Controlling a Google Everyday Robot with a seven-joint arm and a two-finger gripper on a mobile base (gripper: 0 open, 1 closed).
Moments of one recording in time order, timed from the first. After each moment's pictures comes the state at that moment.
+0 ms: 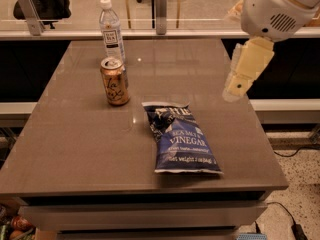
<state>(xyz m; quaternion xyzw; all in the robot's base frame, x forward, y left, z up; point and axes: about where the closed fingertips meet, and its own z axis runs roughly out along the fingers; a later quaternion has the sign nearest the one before) 0.490 -0.137 0.997 -0.64 0.73 0.01 0.23</state>
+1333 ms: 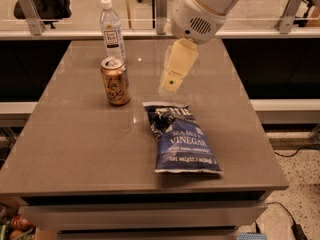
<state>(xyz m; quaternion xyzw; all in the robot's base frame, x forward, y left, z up) 0.522 -0.019 0.969 -0.67 0.70 0.10 0.22</state>
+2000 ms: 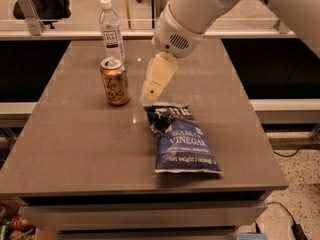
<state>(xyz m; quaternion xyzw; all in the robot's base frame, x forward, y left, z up) 0.532 0.014 0.938 -0.65 0.71 0.13 0.23</state>
